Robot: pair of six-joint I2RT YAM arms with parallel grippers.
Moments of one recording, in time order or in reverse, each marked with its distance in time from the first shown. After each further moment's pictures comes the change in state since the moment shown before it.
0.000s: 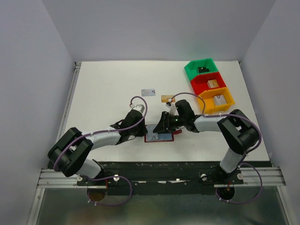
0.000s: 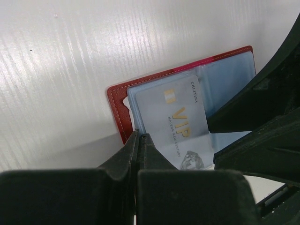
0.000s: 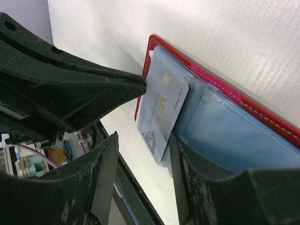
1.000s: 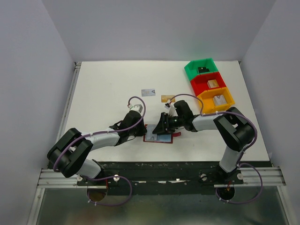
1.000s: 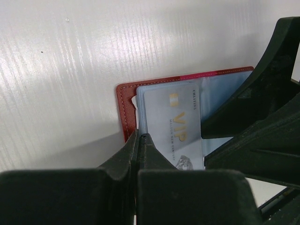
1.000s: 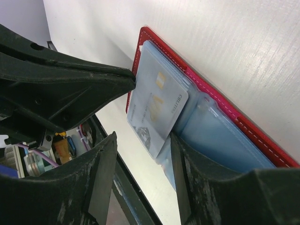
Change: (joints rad) left arm 0.011 -0.009 -0.032 0.052 -0.019 -0.030; right arm -0.005 0.065 0.016 0.008 -0.022 0.009
